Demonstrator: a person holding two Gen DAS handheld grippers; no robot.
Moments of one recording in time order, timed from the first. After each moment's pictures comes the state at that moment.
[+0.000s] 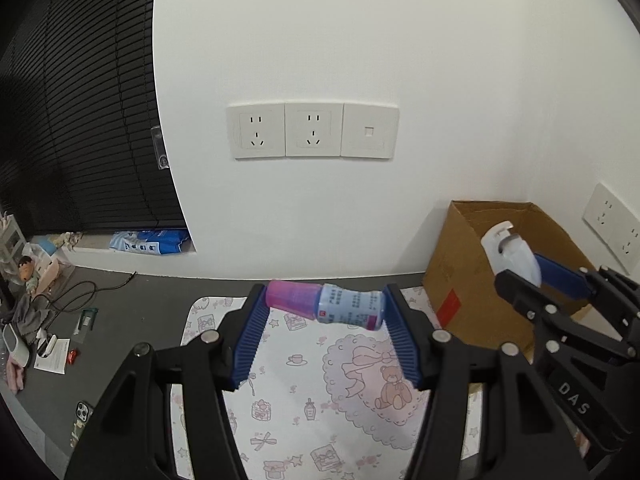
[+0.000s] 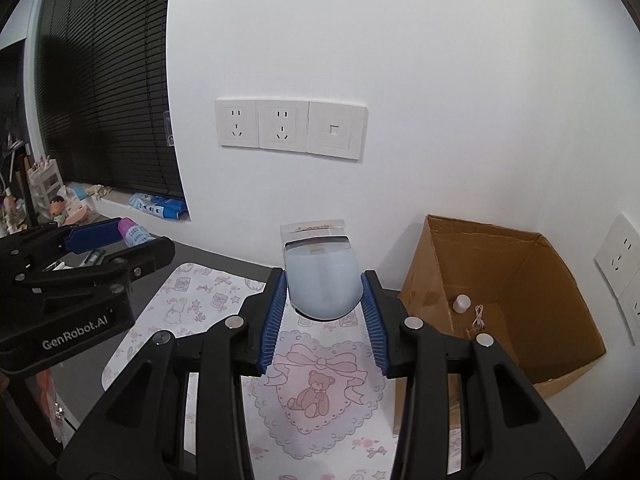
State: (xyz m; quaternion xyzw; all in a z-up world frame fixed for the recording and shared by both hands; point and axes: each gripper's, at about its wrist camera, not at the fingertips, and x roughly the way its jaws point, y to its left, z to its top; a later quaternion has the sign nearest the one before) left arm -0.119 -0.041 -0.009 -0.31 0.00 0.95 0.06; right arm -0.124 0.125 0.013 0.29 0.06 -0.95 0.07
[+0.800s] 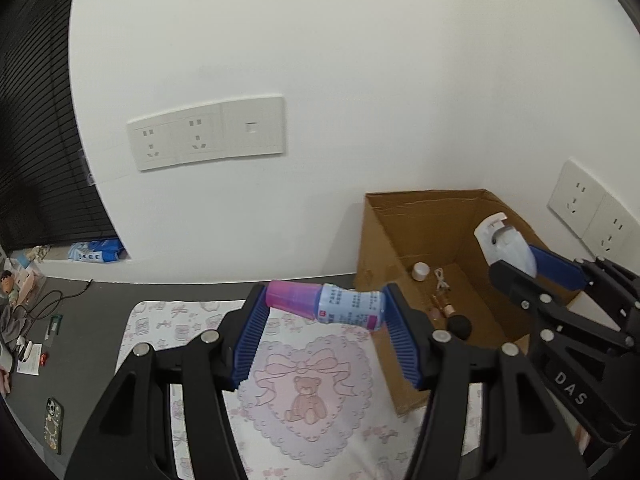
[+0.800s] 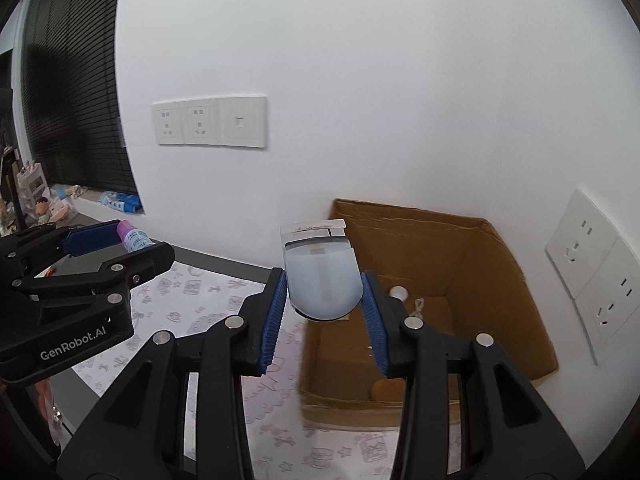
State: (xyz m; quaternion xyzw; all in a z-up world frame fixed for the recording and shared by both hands) left arm -0.134 0.114 -0.018 -0.33 0.02 0.94 0.10; right arm -0.129 0.264 0.007 0.30 0.04 -0.95 0.04
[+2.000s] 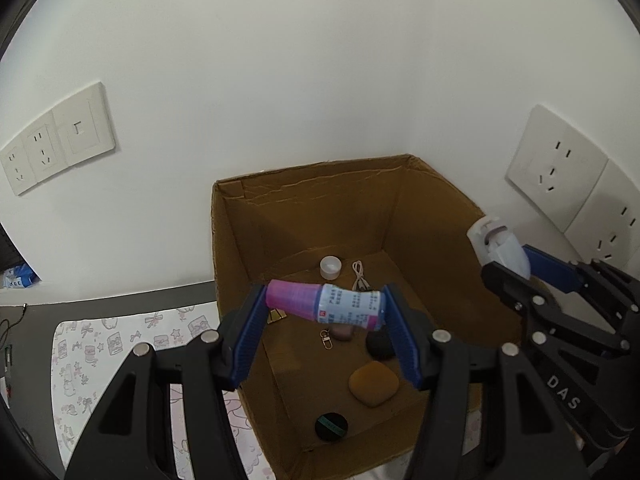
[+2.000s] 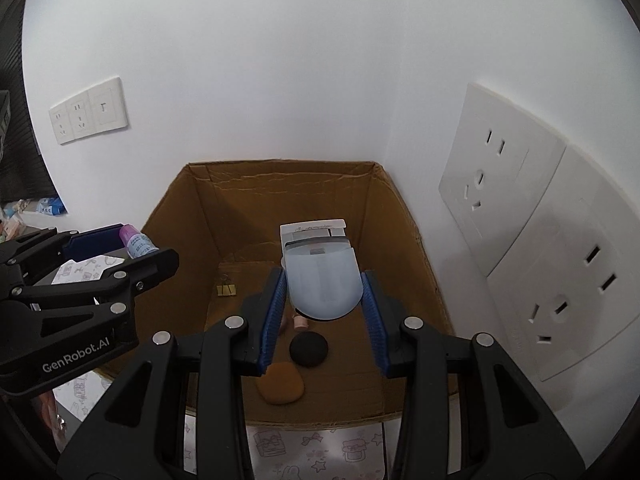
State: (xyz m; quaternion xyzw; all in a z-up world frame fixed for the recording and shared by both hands) left arm -0.202 0.260 -0.062 -0.38 0.04 0.91 0.18; right arm -0.167 0.412 -0.030 0.36 0.01 -0.93 -0.05
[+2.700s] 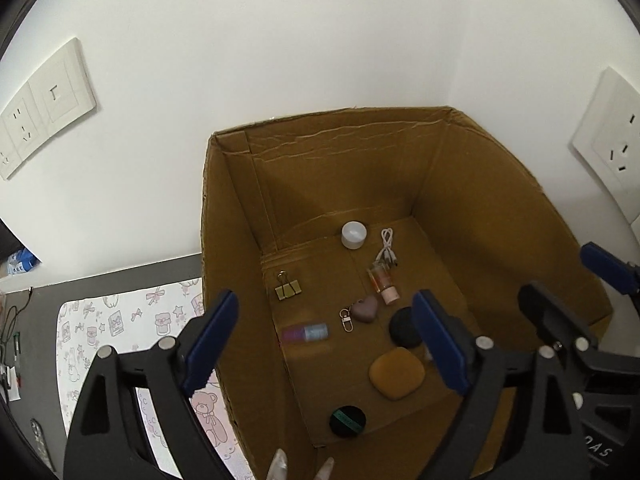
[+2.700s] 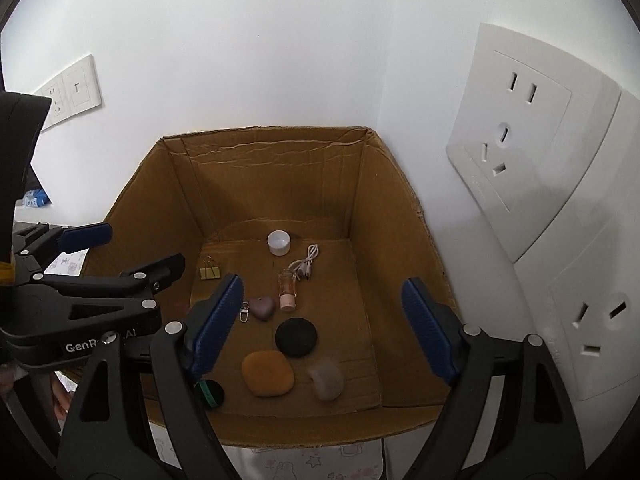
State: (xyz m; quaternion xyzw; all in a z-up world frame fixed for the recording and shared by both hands) left arm -0.235 0.271 -0.102 -0.45 0.06 0.88 0.14; right arm -0.191 0.420 -0.055 0.40 0.00 -0.91 -0.06
